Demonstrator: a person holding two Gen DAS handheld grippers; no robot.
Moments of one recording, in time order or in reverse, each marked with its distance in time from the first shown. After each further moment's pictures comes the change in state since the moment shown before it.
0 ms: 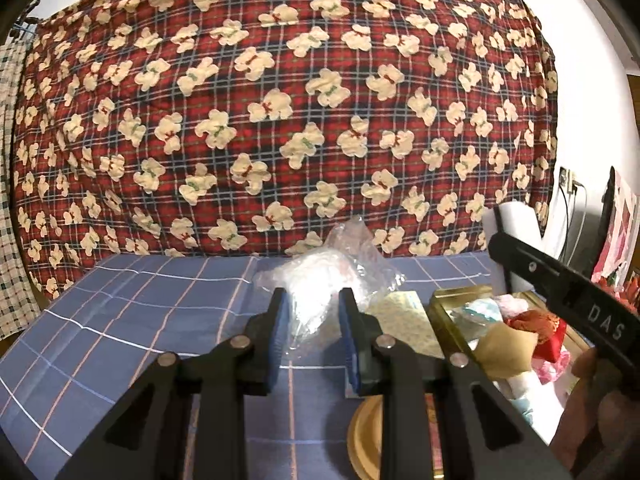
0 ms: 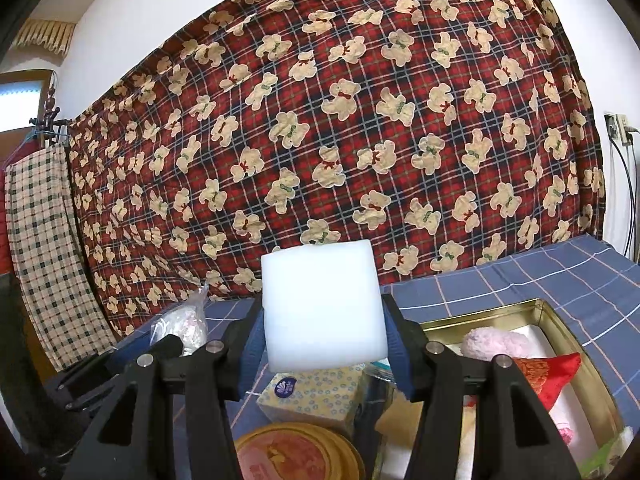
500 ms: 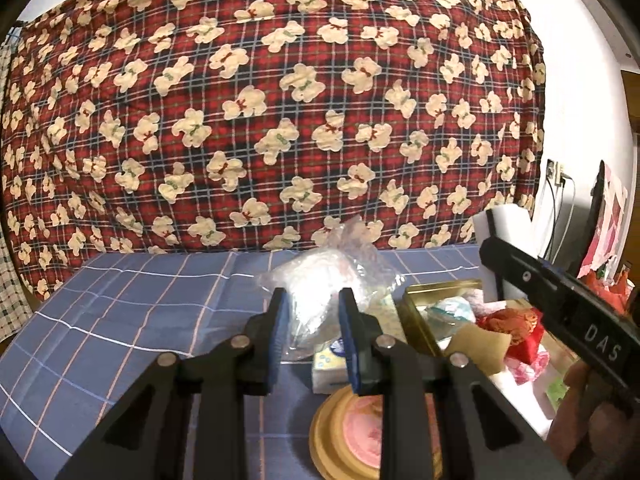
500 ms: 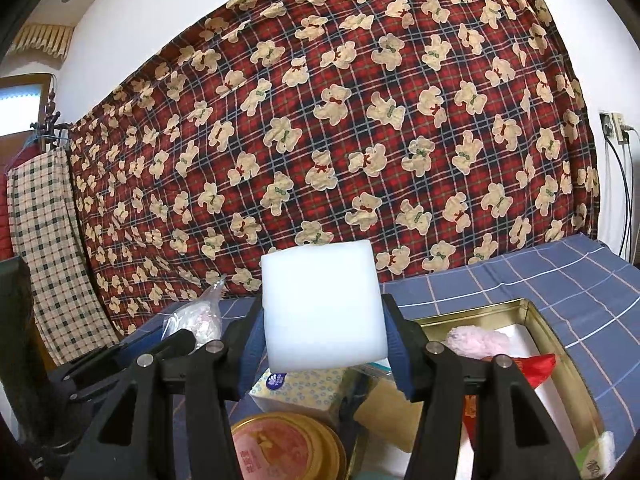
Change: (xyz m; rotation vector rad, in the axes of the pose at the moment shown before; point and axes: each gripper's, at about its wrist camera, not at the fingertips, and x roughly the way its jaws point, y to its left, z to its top) left arm -0.004 -0.026 0.007 0.016 0.037 -0.039; right arm -0.023 -0.016 0.001 0.010 0.000 -0.001
